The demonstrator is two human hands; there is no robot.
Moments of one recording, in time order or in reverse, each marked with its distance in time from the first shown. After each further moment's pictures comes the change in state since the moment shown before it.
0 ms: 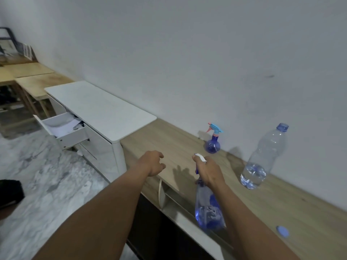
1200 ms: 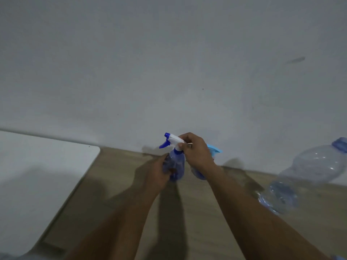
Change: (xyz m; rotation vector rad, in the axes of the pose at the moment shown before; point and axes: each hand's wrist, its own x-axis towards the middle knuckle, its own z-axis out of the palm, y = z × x) left_hand 0.340 0.041 0.037 -0.370 -0.102 0.416; right_hand 0.315 -0.072 0.040 0.090 0.333 -0.079
